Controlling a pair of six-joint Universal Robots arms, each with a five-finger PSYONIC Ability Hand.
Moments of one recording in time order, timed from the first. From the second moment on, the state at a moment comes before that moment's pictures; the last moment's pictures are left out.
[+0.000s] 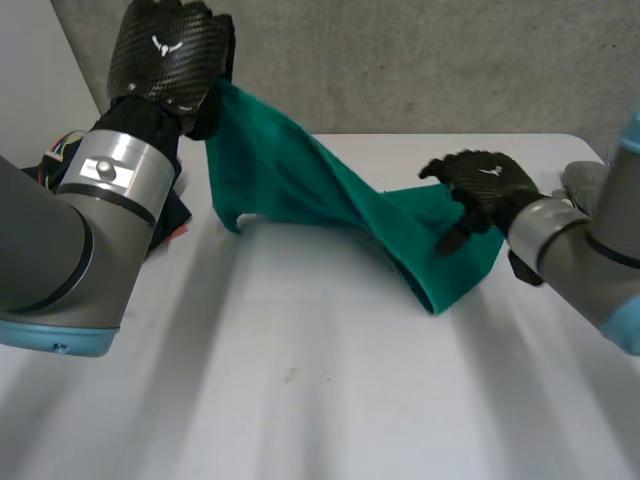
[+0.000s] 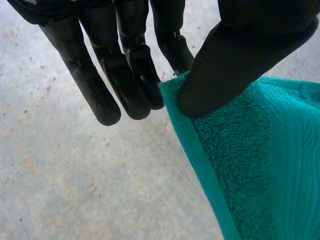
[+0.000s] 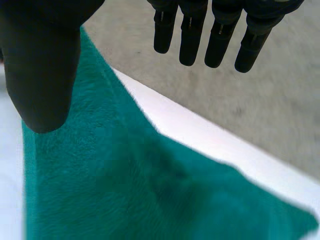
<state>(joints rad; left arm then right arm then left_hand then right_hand) 4.19 -1.72 -1.50 3.61 -1.55 3.51 1.89 -1.18 1.38 0.04 1.34 2.98 1.15 1.20 1.19 1.20 1.00 0.36 0.37 0.35 0.34 0.14</state>
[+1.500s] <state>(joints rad) 4.32 -1.61 -1.45 3.32 -1.55 3.51 1.82 -1.37 1.13 0.38 1.45 2.21 1.15 1.20 1.19 1.20 1.00 1.14 1.18 1.19 1.20 0.98</state>
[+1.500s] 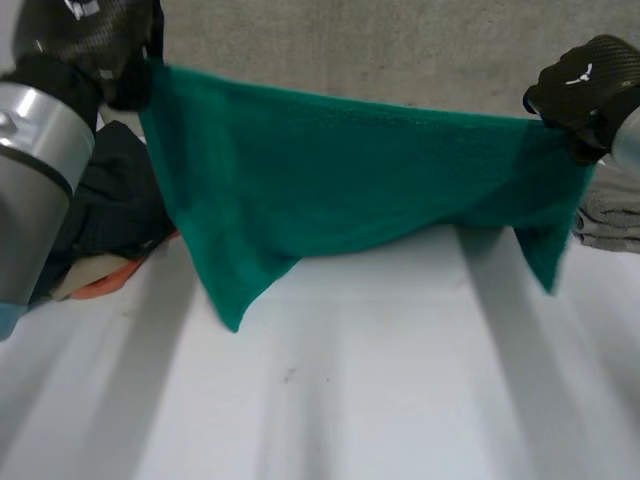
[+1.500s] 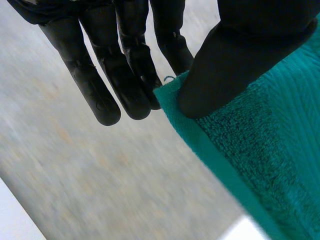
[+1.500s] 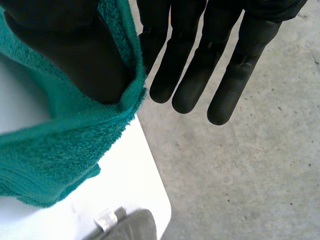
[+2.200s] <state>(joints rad) 4.33 -1.97 -1.00 3.84 -1.52 3.50 1.84 -1.14 0.93 -0.46 1.29 2.17 1.15 1.20 1.20 1.20 1.00 1.14 1.18 1.19 1.20 0.98</state>
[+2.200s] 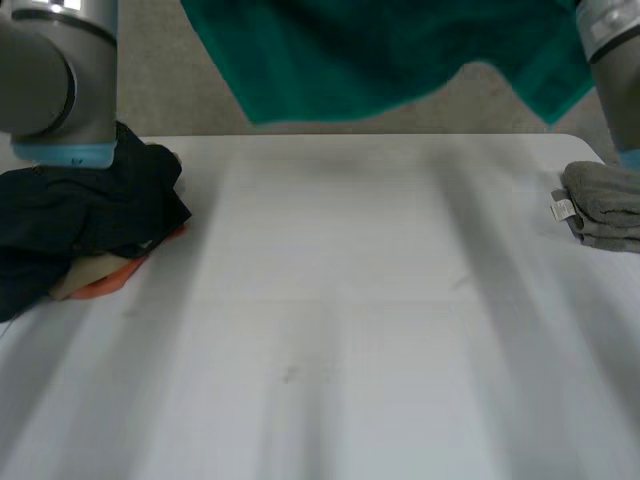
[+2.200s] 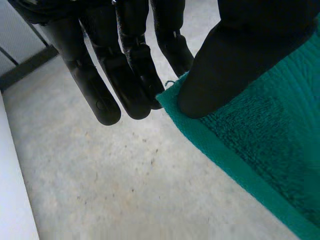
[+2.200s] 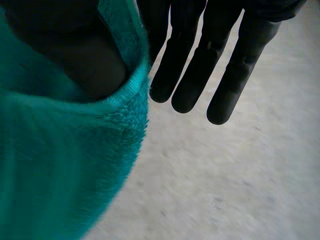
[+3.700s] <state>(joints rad) 4.36 -1.80 -1.74 3.78 -1.46 3.51 1.60 -0.84 1.30 0.05 1.19 2.46 1.15 1.20 1.20 1.20 1.00 0.71 0.70 0.70 0.70 0.53</state>
